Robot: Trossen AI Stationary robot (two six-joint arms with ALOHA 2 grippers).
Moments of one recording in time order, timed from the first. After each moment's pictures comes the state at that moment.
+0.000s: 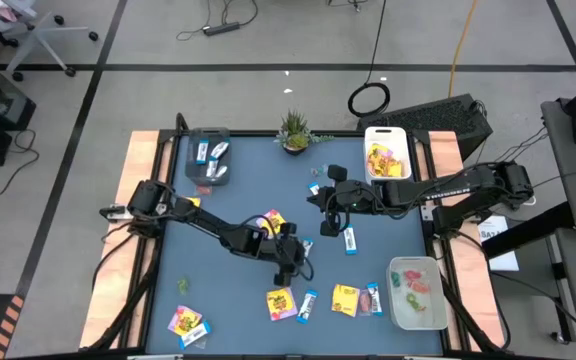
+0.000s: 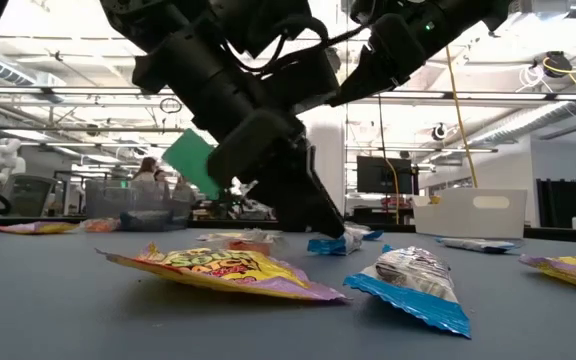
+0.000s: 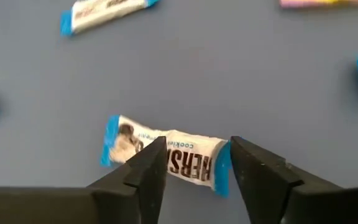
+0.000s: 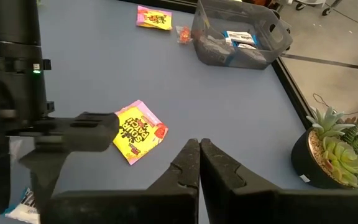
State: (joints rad) left arm -0.25 1.99 1.12 0.09 -0.18 0.04; right arm 0.03 1.39 0.91 -0.09 0.29 -0.10
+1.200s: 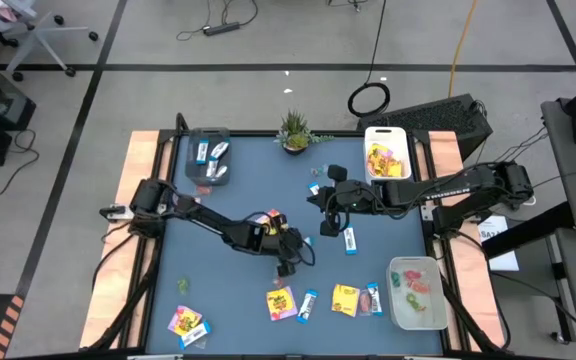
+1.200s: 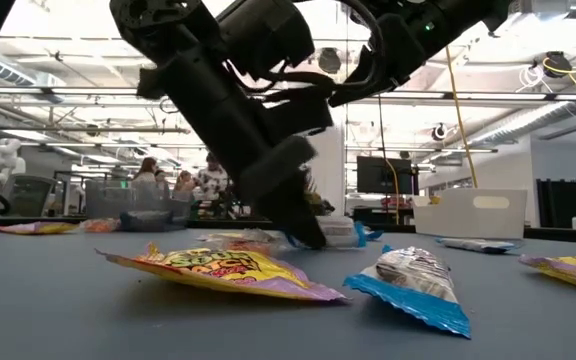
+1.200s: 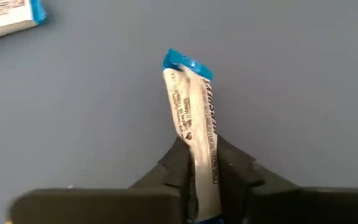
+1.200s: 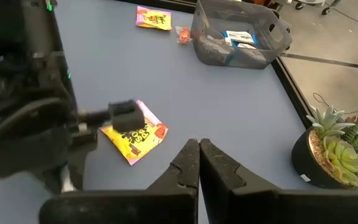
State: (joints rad) left arm -0.21 2.00 1.12 -0.01 -0.29 -0.24; right arm 0.03 1.39 0.91 -0.09 0.29 -0.09
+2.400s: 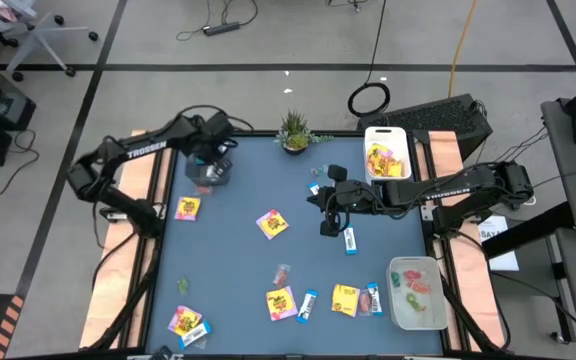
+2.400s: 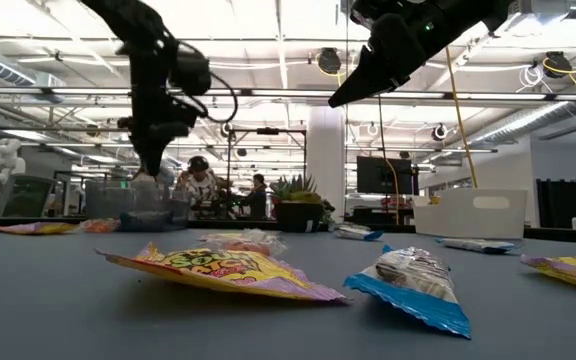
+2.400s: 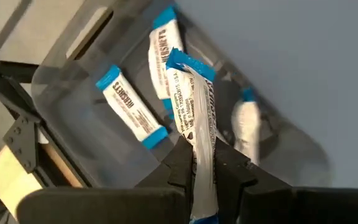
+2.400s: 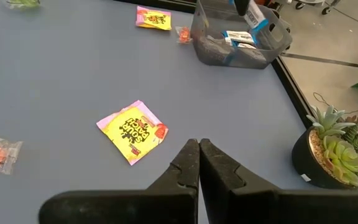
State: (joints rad) left arm 0.70 1.46 1.07 -0.95 -0.26 -0.08; right arm 0.03 1.39 0.91 -0.09 0.29 -0.09
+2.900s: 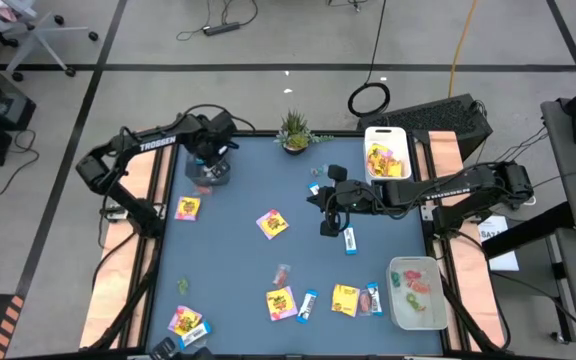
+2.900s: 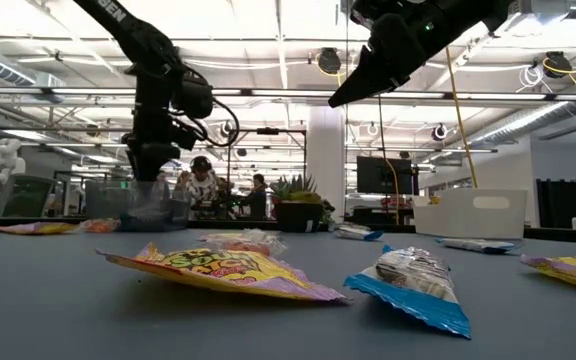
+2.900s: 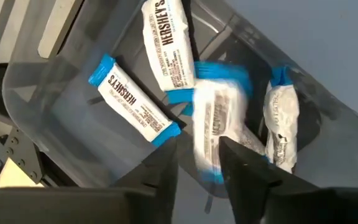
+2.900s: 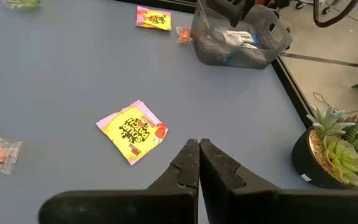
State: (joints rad) left arm 0.76 1.57 1.07 -0.95 -0.26 0.07; right arm 0.03 1.39 0.91 -0.09 0.28 -0.09
